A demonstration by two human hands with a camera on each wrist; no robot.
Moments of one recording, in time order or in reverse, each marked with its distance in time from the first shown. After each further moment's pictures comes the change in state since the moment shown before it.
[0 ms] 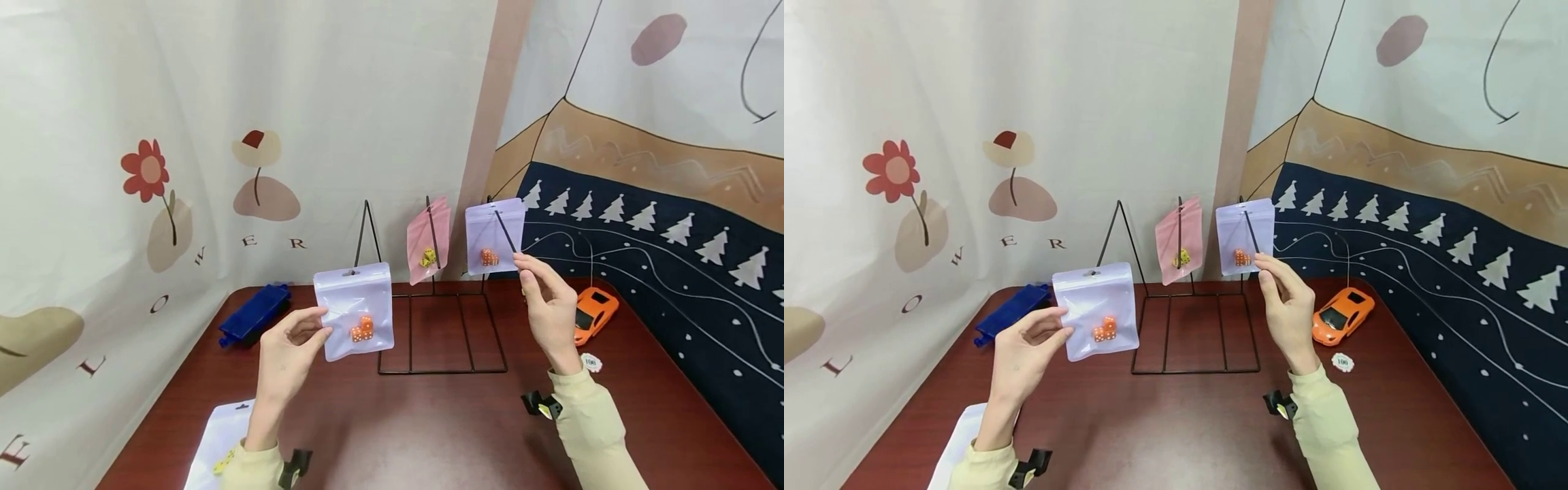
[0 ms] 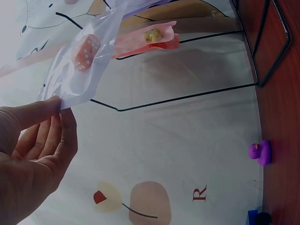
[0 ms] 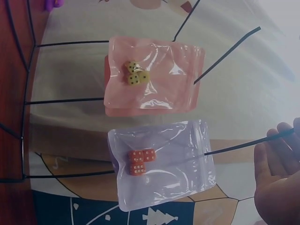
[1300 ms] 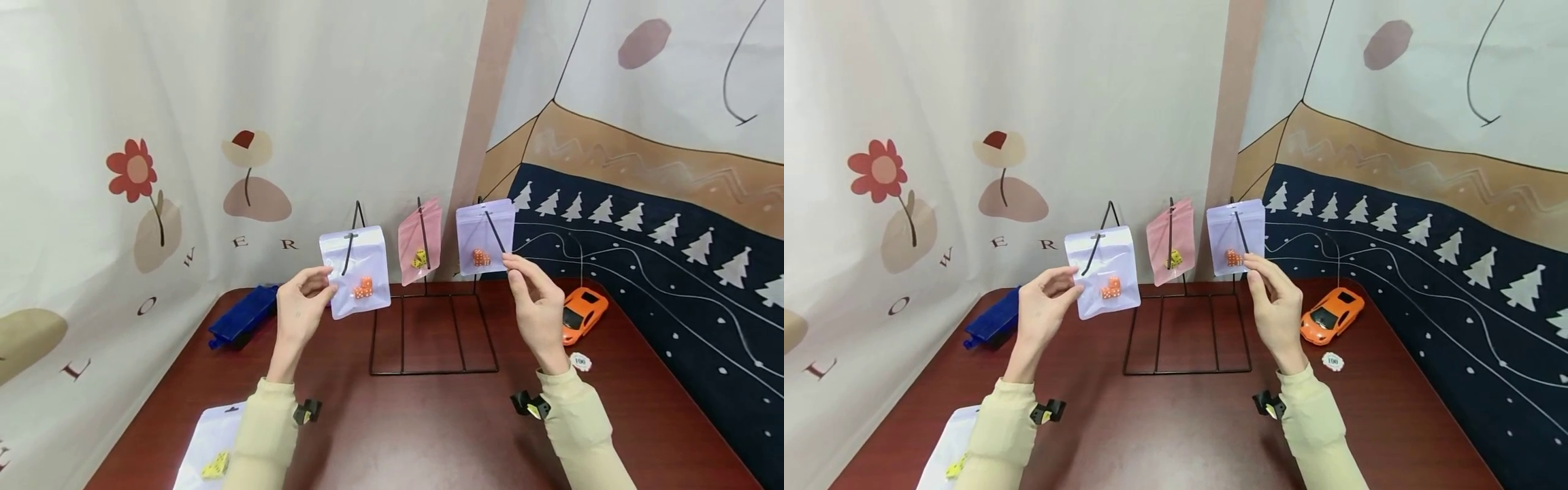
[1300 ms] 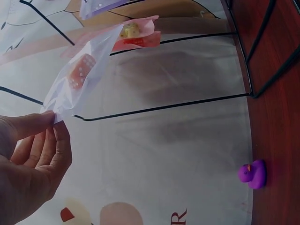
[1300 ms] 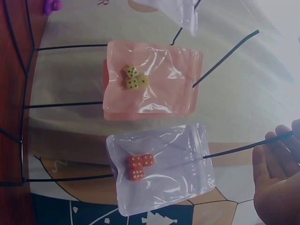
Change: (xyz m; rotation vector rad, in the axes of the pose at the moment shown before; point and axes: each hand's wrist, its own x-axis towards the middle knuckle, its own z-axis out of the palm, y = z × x) left_hand 0.061 -0.008 0.032 -0.087 0.022 -0.019; right_hand -0.001 -0.001 0.002 0.008 -0.002 0.015
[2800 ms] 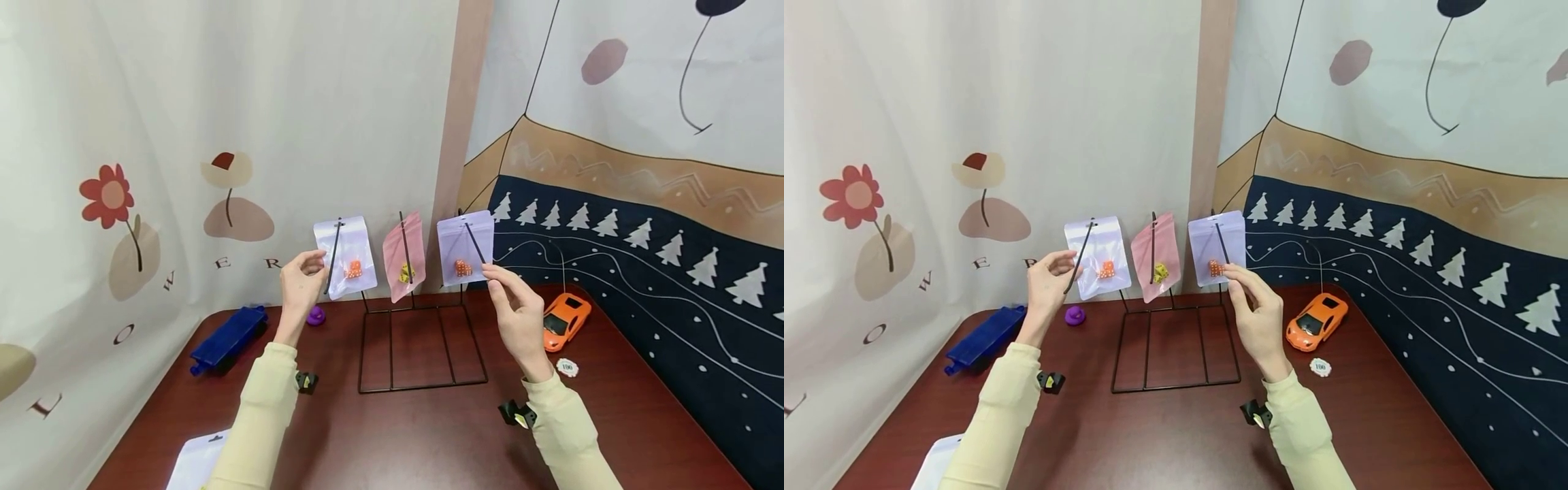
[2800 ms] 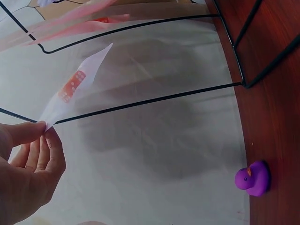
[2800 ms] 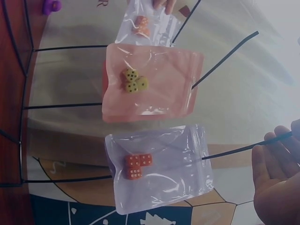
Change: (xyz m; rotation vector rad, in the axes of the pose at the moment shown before) left_hand 0.074 -0.062 0.034 0.095 0.058 -0.052; right_hand -0.001 0.004 0.001 0.037 0.003 -0.049
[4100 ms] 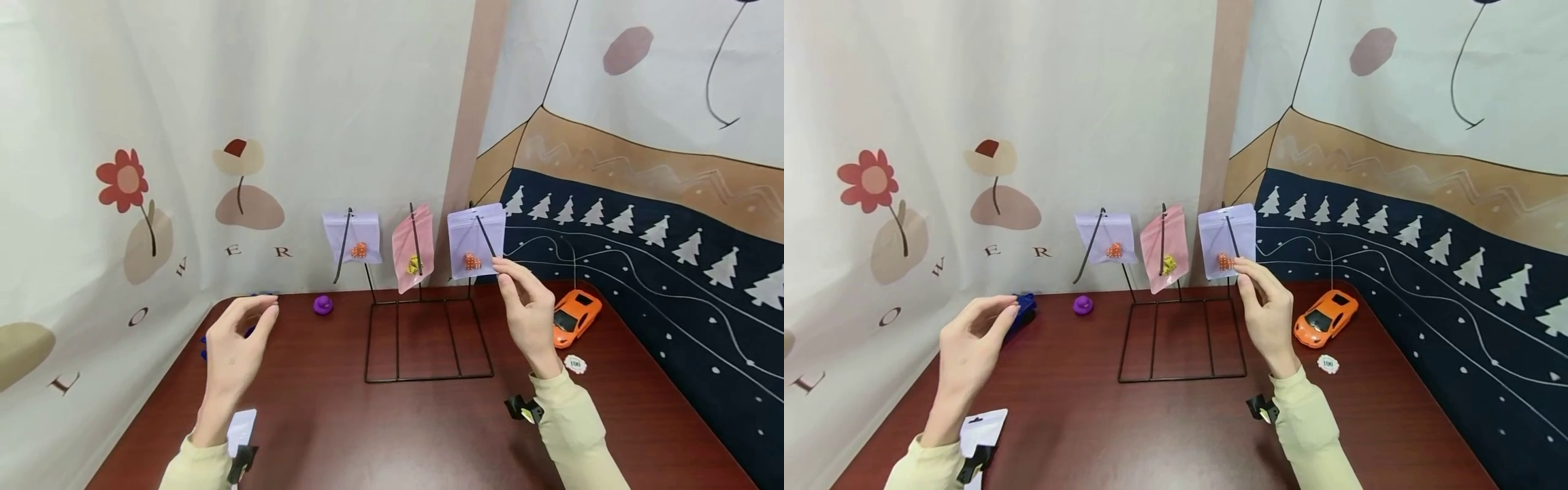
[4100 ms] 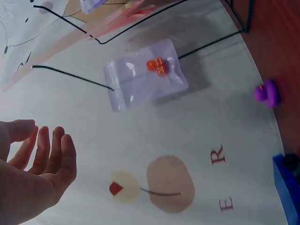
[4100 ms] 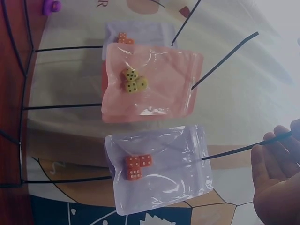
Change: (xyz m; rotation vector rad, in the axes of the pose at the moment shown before) left_hand -0.107 0.062 -0.107 0.128 0.048 0.294; right_hand 0.002 -0.001 0.001 -0.020 -0.011 -0.008
